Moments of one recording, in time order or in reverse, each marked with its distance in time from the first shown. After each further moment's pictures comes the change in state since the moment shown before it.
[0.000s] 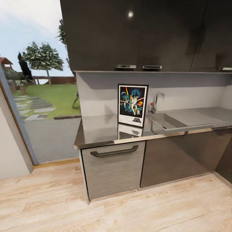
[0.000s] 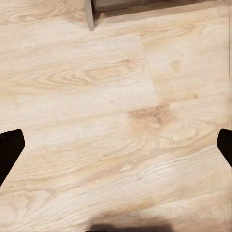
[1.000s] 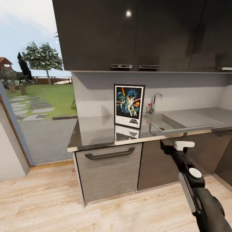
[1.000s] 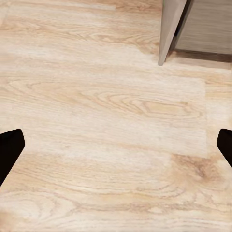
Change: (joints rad) left arm 0.000 0.011 0.367 -0.054 0.008 -0.037 -0.028; right arm -0.195 0.095 0.007 -1.177 -0.045 0.509 0.000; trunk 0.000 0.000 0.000
